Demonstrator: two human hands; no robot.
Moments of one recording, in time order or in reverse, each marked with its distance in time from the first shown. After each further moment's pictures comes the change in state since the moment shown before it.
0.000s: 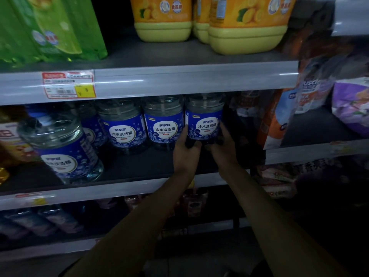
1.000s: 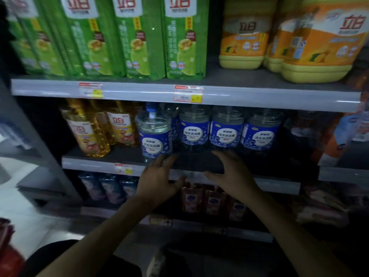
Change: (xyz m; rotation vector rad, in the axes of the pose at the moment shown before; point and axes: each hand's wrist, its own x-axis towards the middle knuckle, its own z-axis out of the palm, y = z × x) left_hand -0.124 0.029 -0.265 1.157 0.062 0.313; right_hand -0.141 -0.044 0.071 -0.865 -0.542 -0.417
